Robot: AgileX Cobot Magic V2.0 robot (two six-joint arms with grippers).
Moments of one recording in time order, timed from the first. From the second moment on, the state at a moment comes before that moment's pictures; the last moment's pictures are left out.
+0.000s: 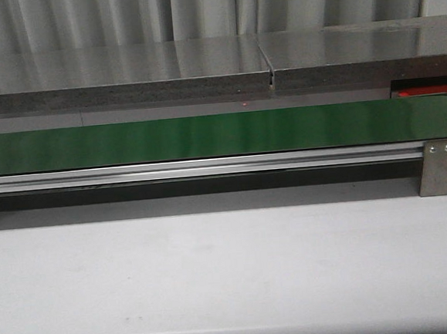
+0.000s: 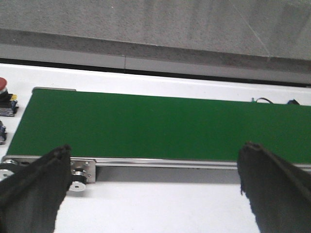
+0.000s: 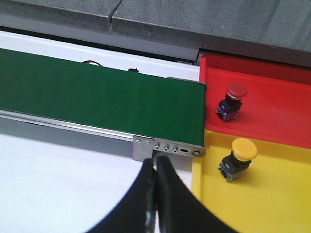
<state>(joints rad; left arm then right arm) -0.01 0.69 -0.73 -0.24 0.53 0.18 -0.16 0.54 -0.60 0.40 0.58 -0.46</state>
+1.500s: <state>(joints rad) 0.49 2.01 -1.47 -0.19 0.70 0.06 -0.16 0.54 -0.60 0.40 0.58 -0.46</state>
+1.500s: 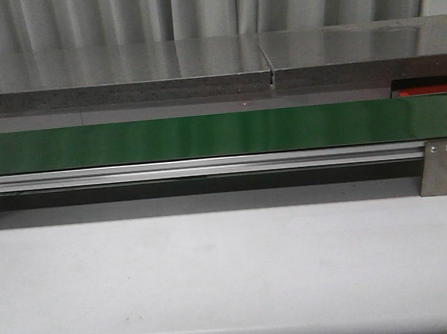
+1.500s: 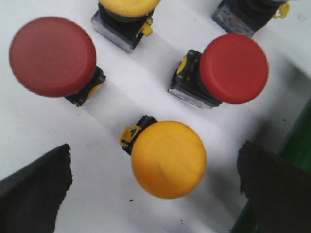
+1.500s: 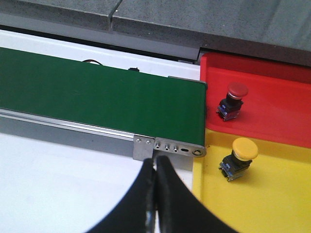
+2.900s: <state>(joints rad) 0.42 1.81 -1.48 -0.19 0.81 0.15 -0.16 0.54 -0.60 0.40 0.58 -0.46</state>
